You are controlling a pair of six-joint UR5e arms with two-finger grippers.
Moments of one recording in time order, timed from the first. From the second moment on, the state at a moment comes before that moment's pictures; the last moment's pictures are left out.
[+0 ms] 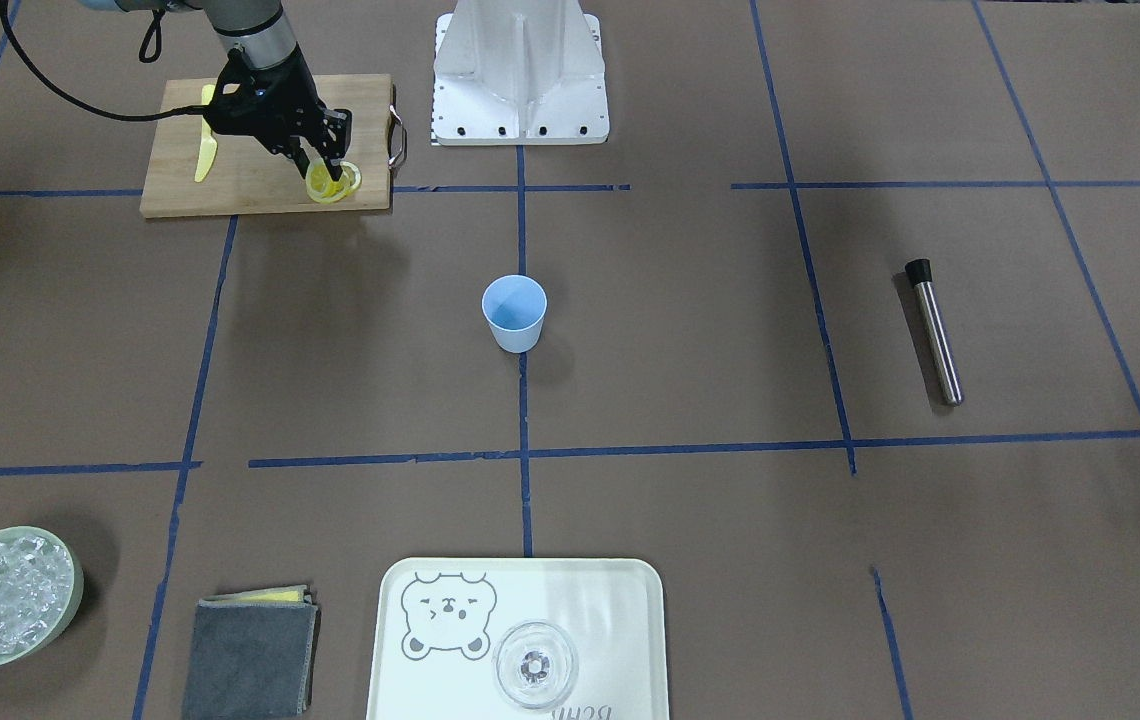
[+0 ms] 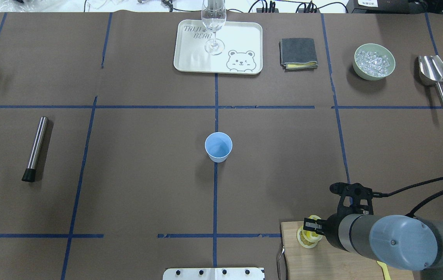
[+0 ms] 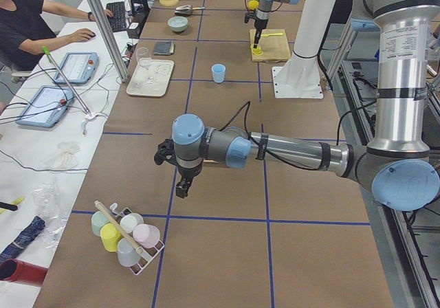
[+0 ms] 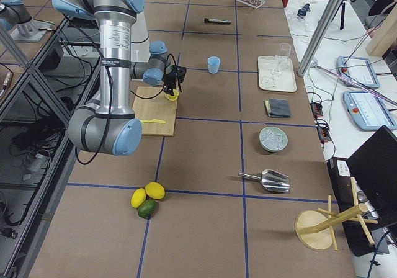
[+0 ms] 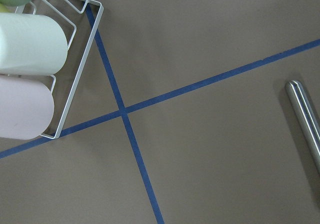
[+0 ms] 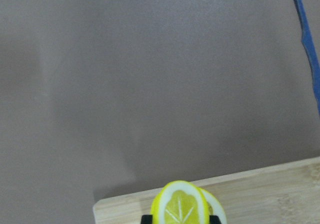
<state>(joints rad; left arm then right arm) -1.47 -1.51 -1.75 -1.69 -2.35 0.10 0.17 -1.62 2.19 -1.27 1.56 1.66</state>
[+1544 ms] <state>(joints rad) -1.47 -1.50 -1.75 -1.69 -2.36 0.10 0.35 -1.10 2.08 -1.62 1.58 1.65</state>
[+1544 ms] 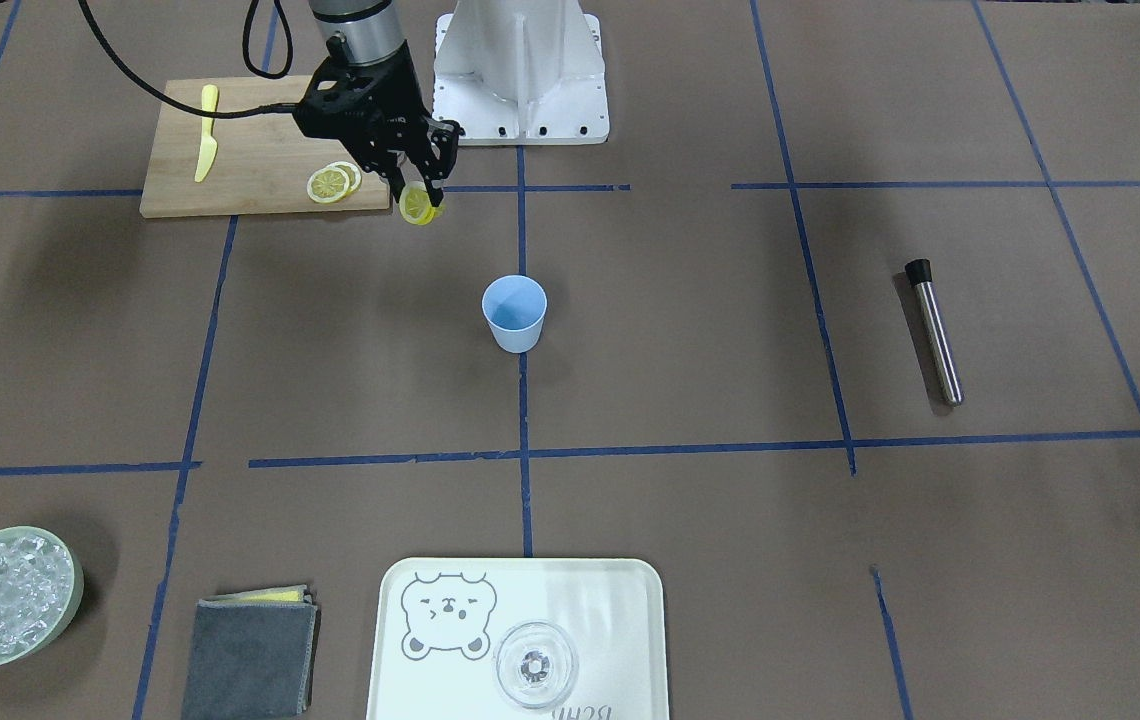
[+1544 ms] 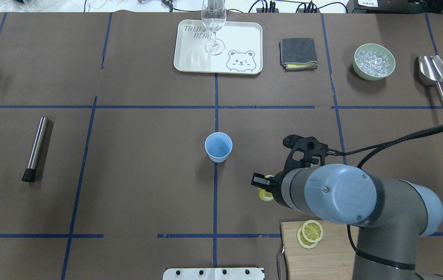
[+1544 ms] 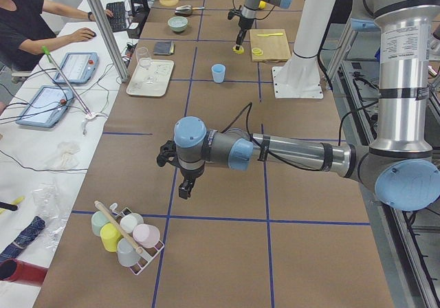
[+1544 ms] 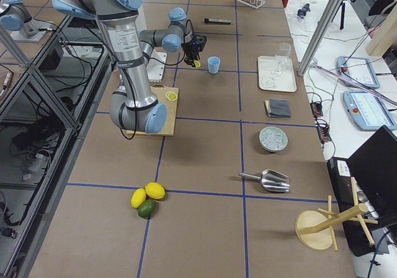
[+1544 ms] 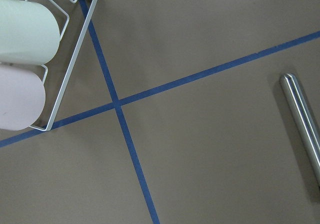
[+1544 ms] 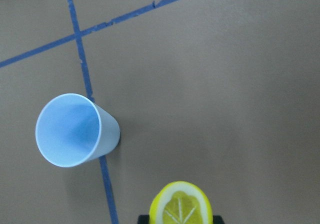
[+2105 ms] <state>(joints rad) -1.47 -1.50 -1.76 -1.69 -2.37 0.10 0.45 -0.85 1.80 -1.61 1.60 1.65</state>
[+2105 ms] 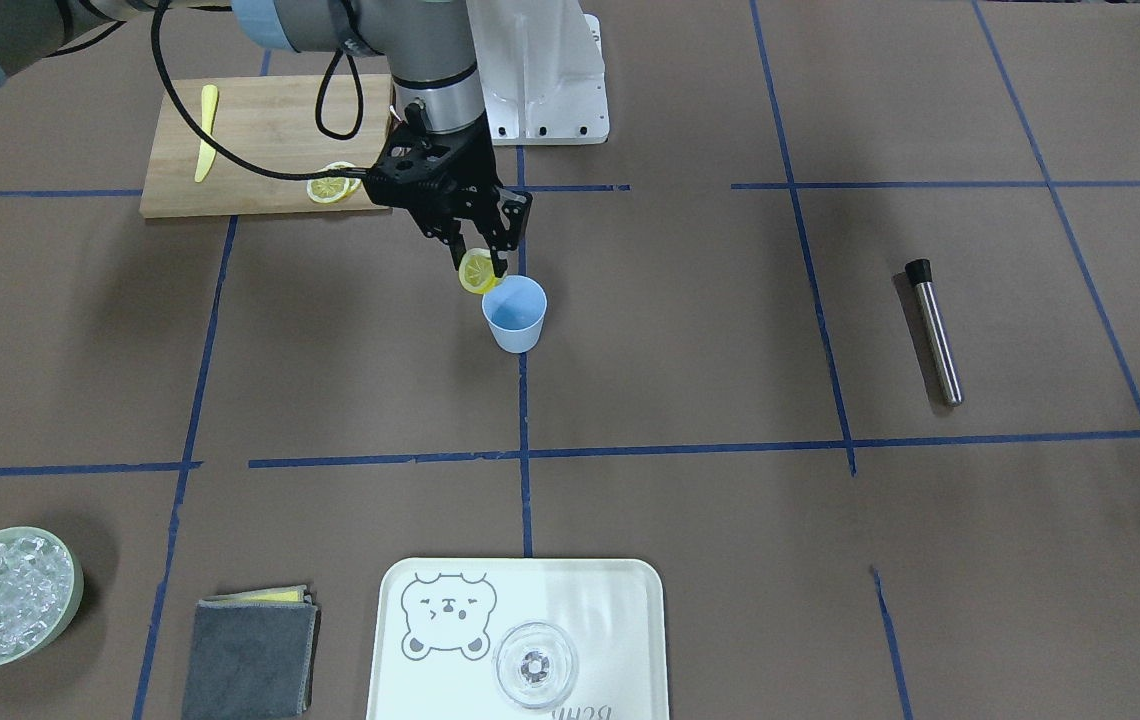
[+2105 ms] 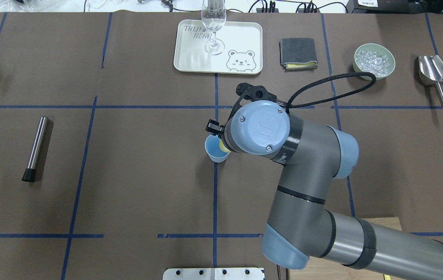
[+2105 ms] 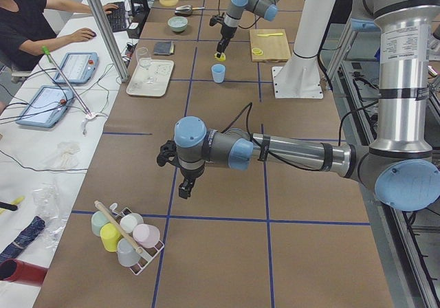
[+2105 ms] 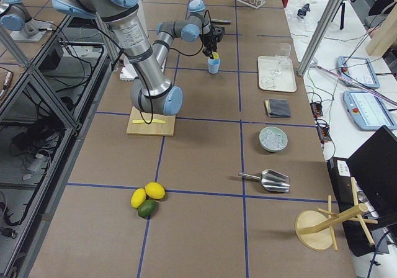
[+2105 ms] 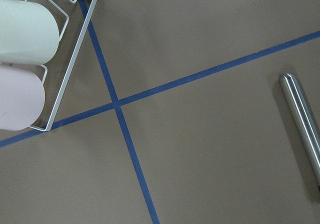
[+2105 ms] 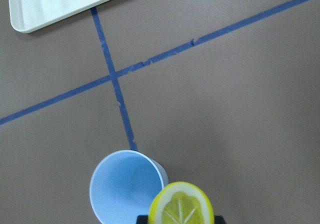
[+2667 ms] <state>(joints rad) -1.47 -1.50 -1.76 -1.69 -2.37 0.10 0.45 -0.80 1.71 -1.61 1.60 1.65</state>
